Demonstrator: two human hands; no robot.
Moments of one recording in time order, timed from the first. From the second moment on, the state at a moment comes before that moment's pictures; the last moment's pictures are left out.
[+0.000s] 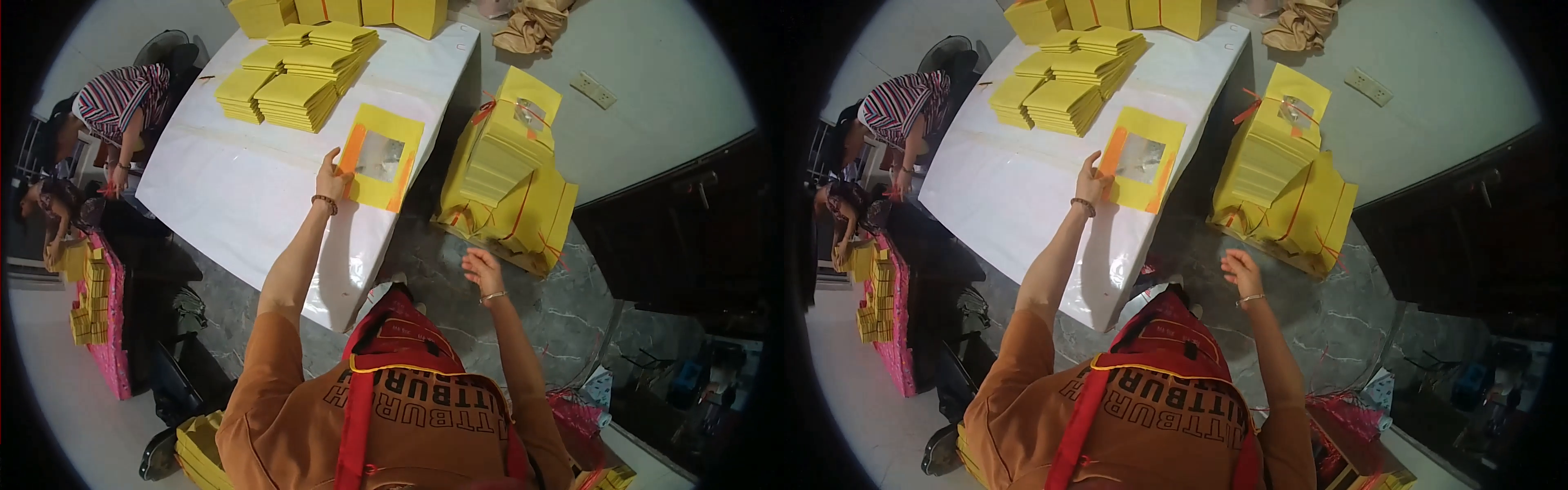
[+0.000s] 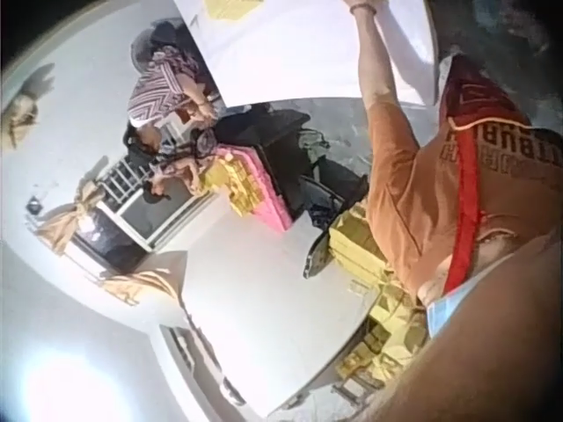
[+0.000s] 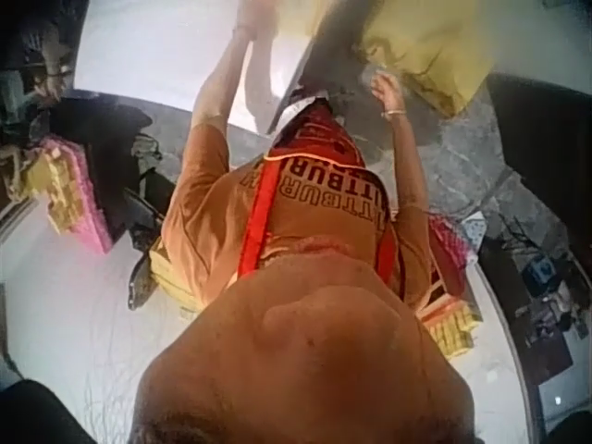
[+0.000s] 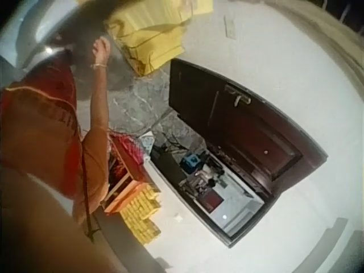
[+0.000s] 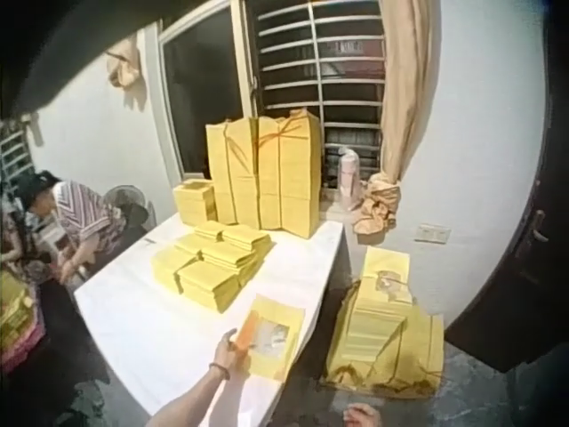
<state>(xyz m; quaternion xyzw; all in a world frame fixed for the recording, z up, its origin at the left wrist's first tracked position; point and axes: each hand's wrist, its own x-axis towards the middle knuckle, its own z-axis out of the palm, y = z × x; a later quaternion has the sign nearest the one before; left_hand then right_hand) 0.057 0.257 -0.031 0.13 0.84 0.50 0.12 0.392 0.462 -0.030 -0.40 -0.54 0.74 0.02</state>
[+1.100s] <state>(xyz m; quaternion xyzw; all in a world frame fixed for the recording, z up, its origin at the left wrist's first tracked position) -0.051 0.526 -0.010 0.35 0.84 0.42 -0.01 0.187 0.823 -0.011 -0.21 -0.91 0.34 0.06</state>
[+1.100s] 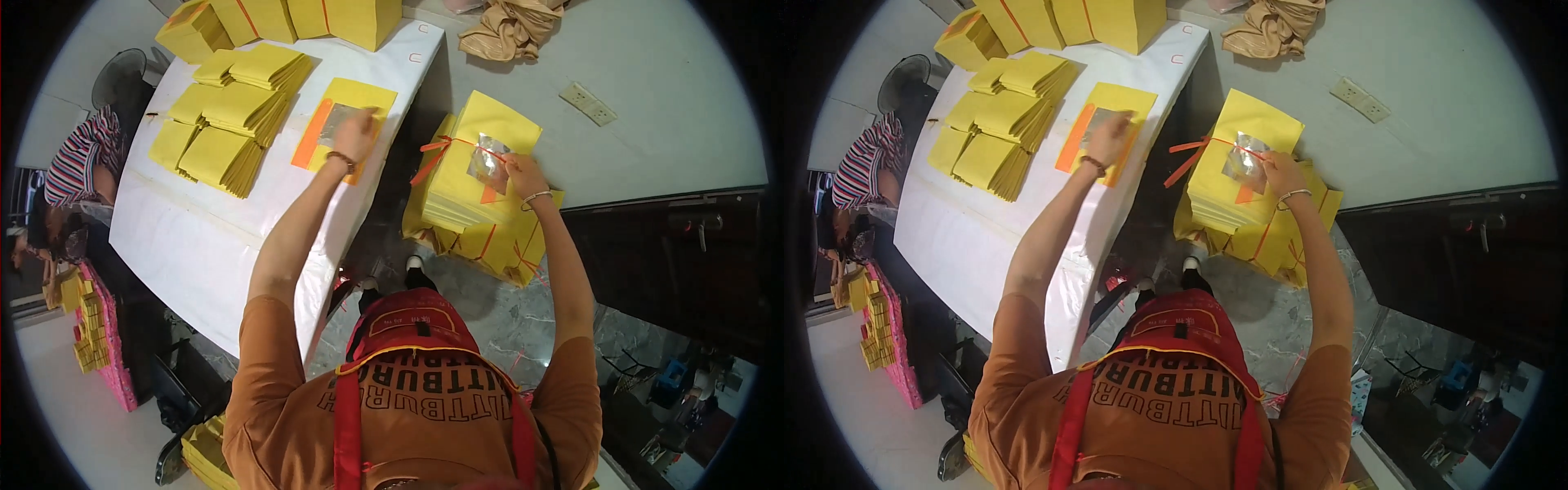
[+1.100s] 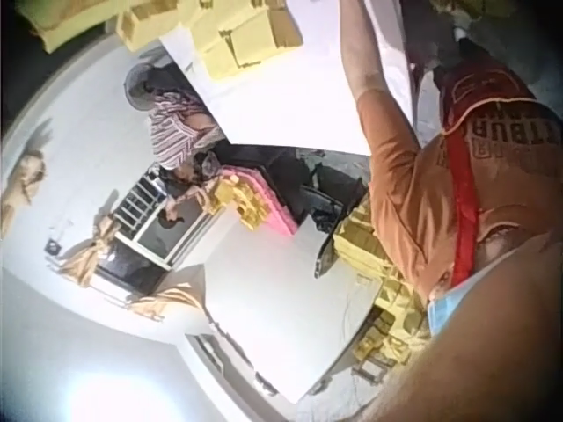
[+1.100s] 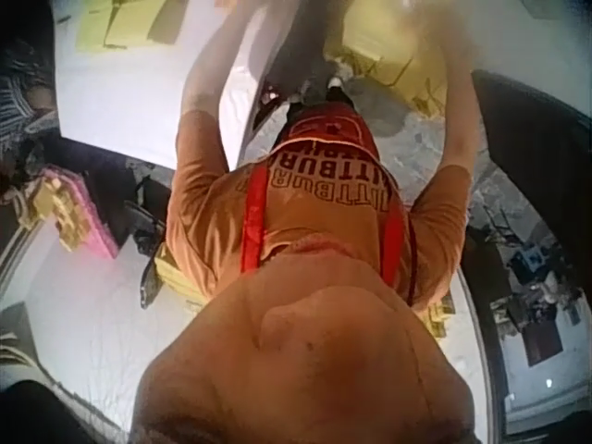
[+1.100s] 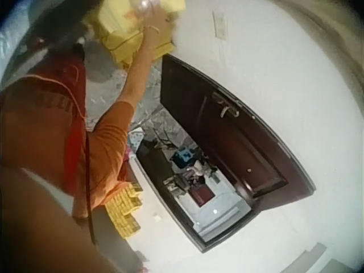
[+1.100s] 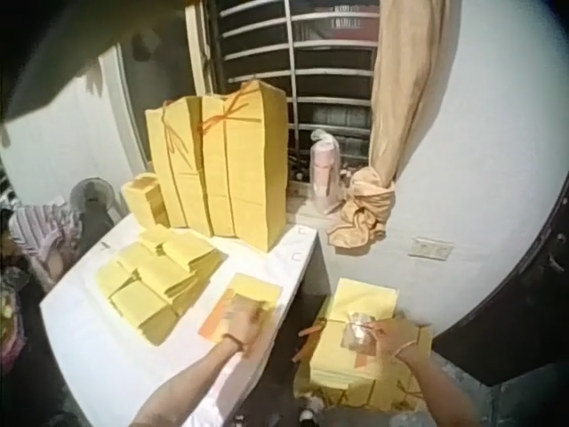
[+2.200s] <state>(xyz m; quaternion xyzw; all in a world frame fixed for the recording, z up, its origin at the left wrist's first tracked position) 0.022 0.666 -0.068 0.53 0.81 0.23 0.01 0.226 0.835 -0.071 -0.30 -0.55 0.76 0.17</state>
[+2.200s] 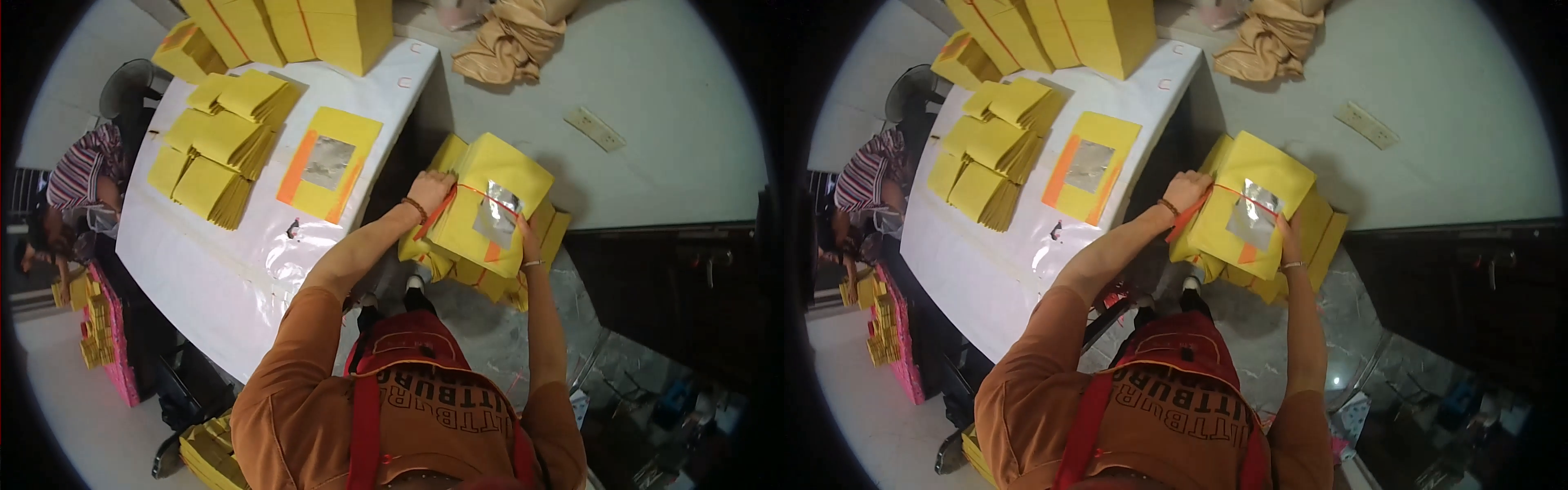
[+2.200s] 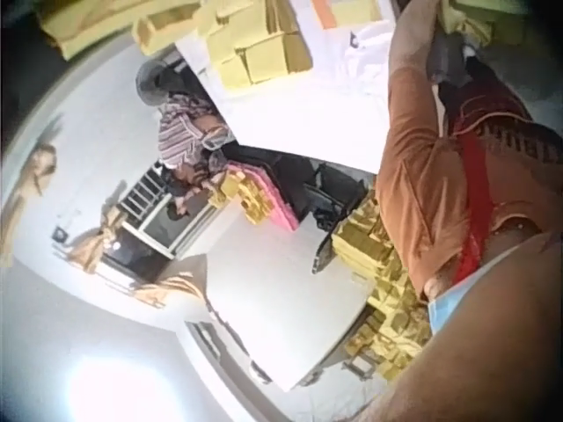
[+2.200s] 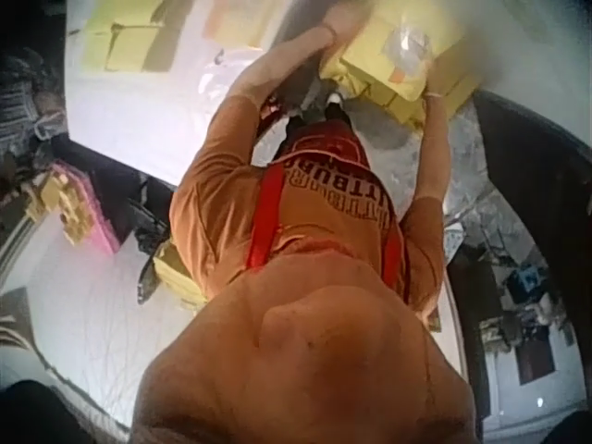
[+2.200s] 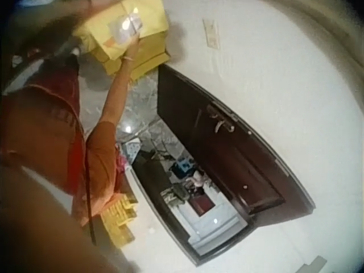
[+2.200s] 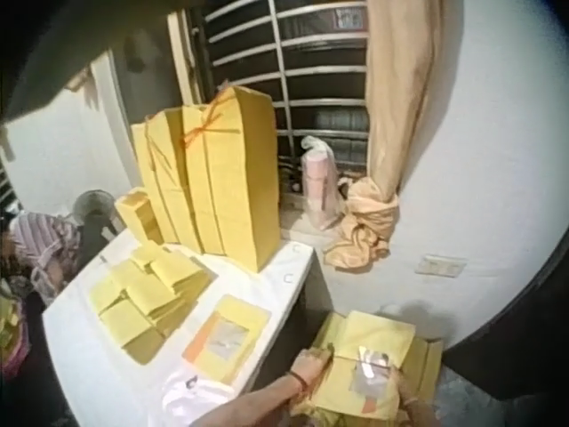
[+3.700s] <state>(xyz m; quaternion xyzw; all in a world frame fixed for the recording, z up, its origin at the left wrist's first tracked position) 0.132 0.683 0.149 0.32 0.52 0.61 0.50 0.412 0.806 -0.107 -0.26 -0.18 0.94 0.14</state>
